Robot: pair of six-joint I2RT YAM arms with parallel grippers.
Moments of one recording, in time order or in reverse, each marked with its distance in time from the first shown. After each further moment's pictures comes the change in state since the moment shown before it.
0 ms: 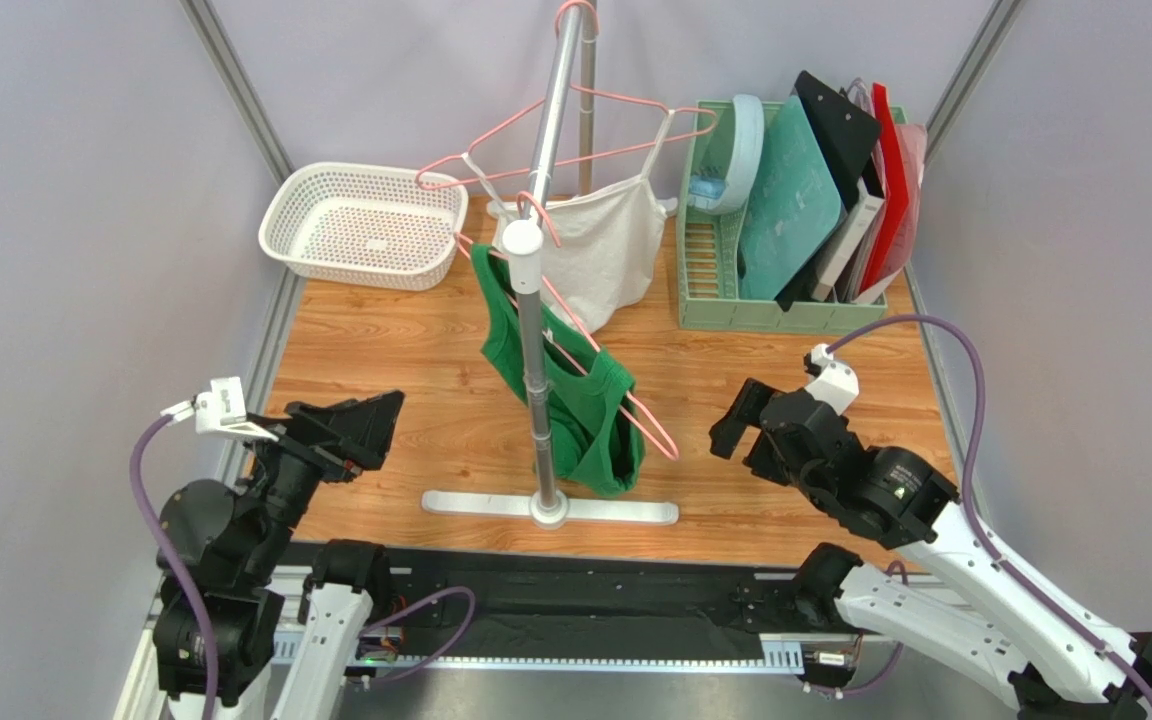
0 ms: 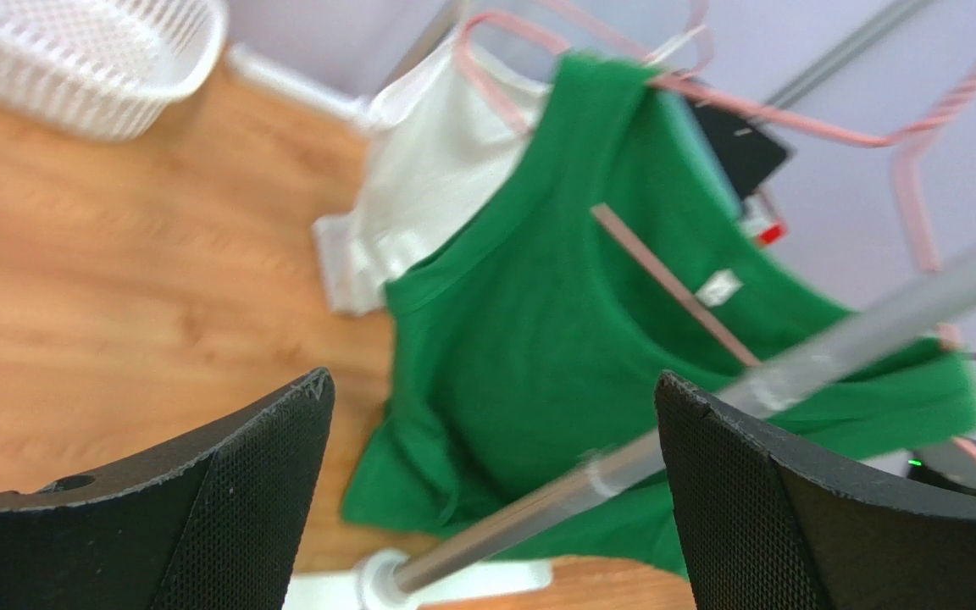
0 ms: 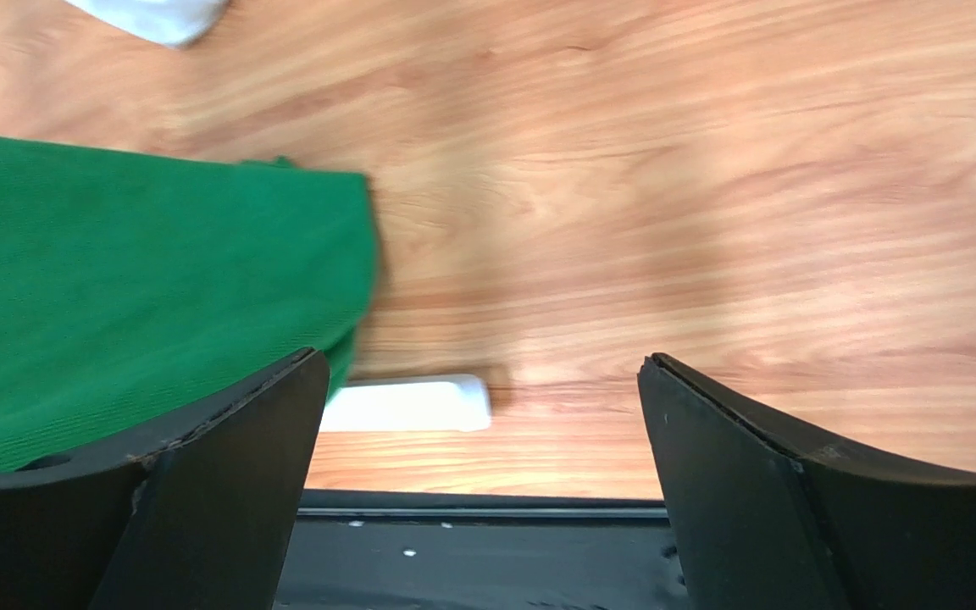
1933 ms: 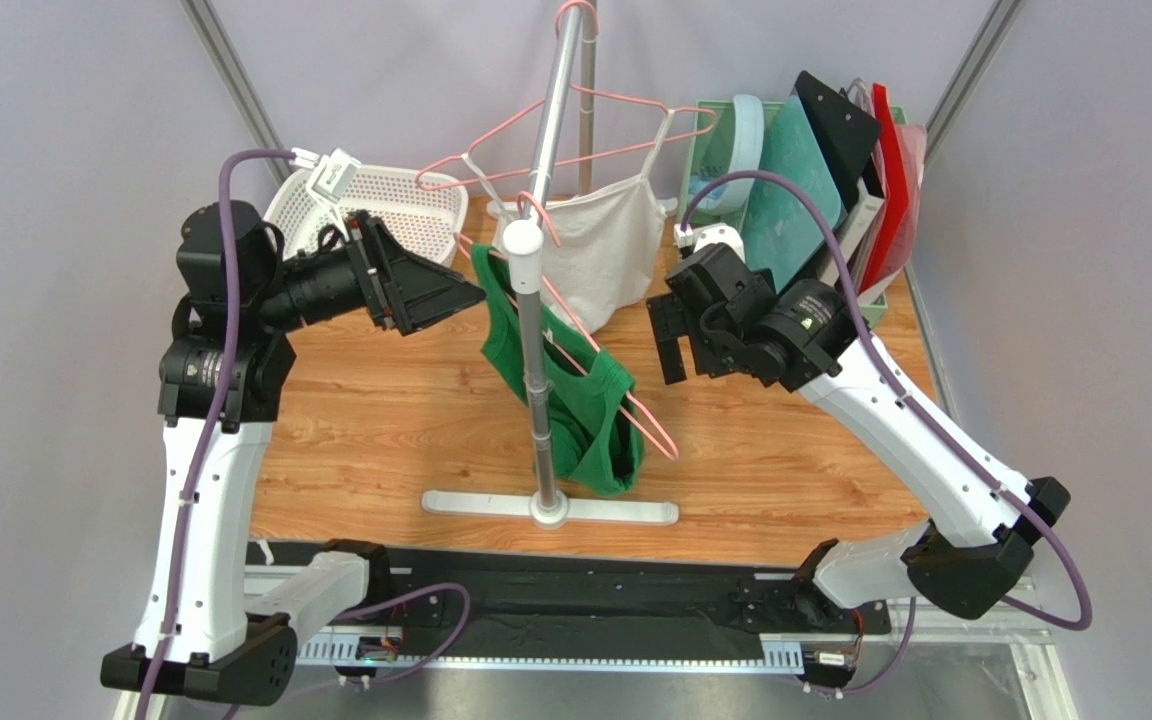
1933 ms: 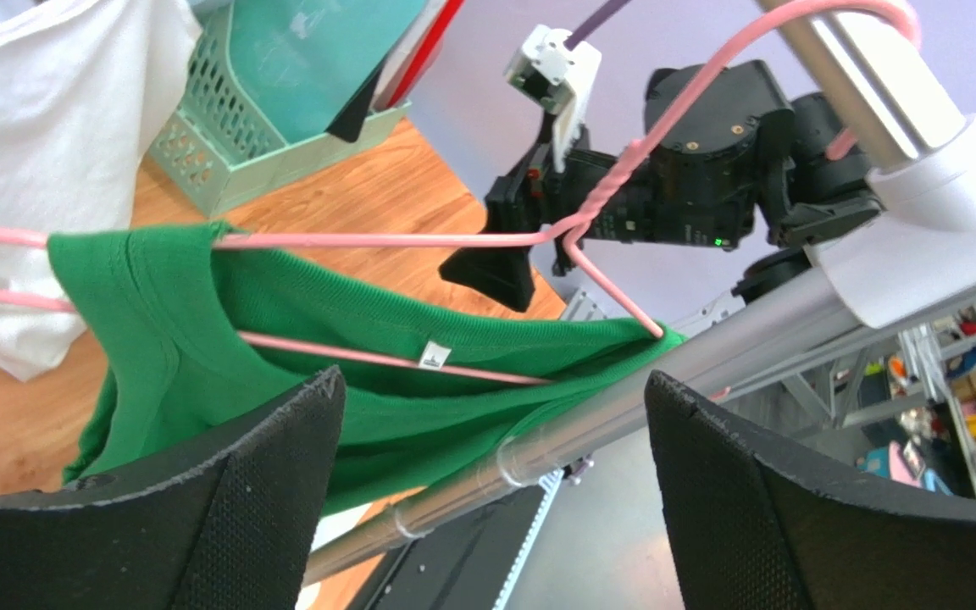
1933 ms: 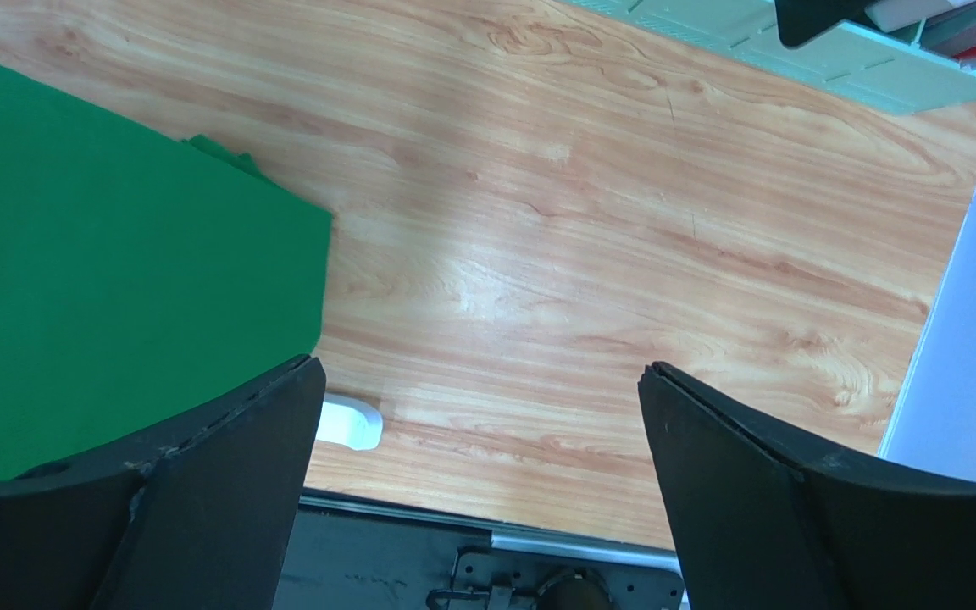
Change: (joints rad) left arm -0.002 0.832 0.562 0.129 0.797 0.146; right arm -0.023 0.694 0.828 -0.293 0.007 -0.597
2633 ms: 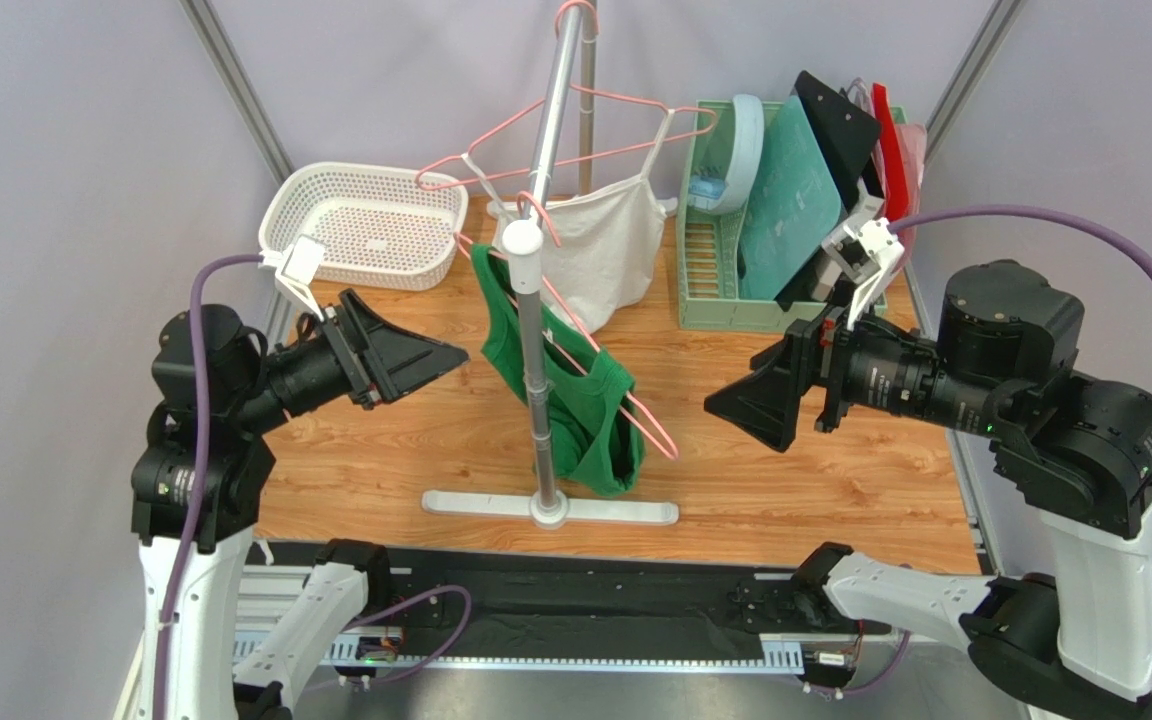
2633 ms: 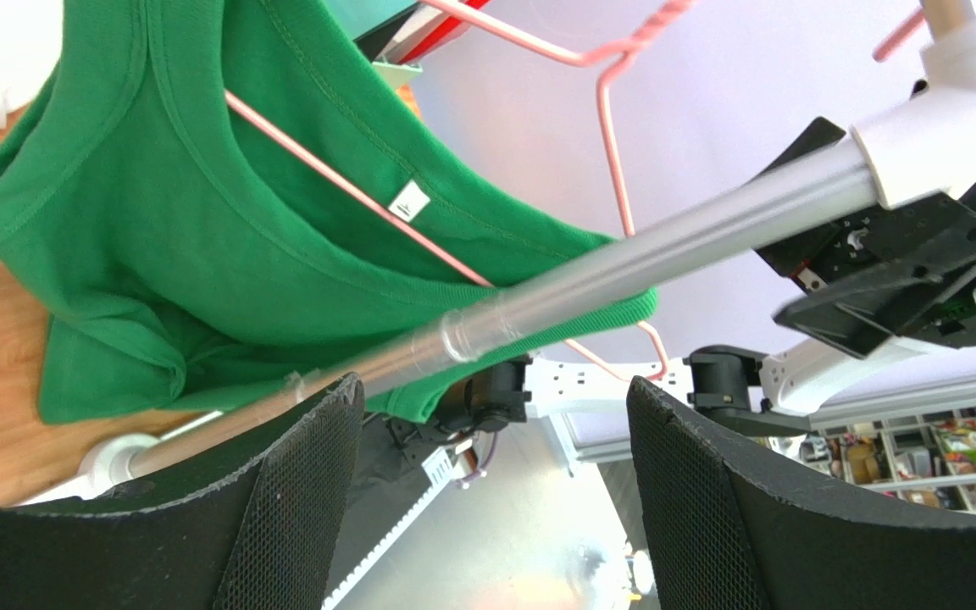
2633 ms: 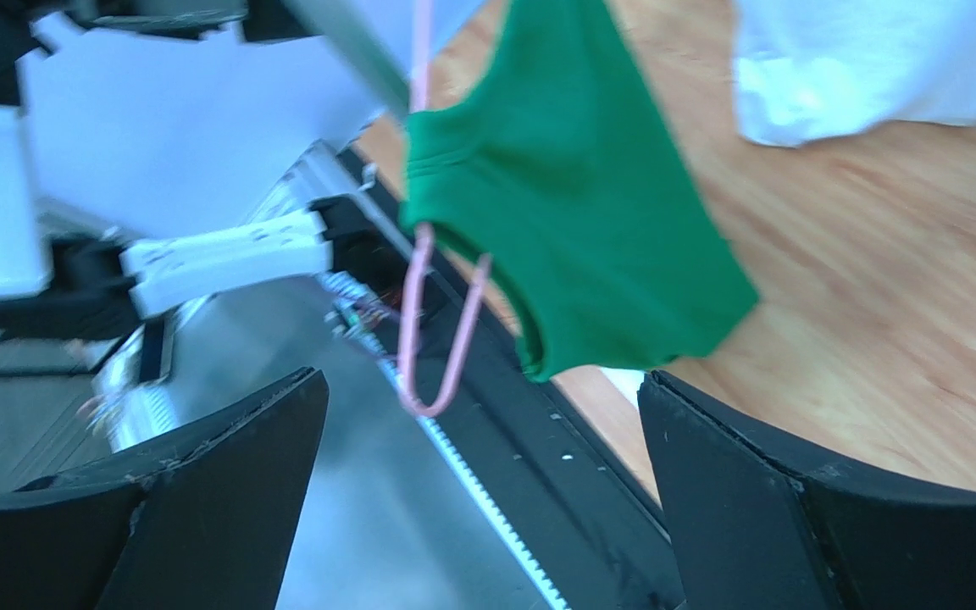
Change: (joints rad) left arm -0.025 -0.278 -0.181 -0.173 -0.198 -0.267; right arm -0.070 -0.310 0.312 -0.024 -0.715 -0.031
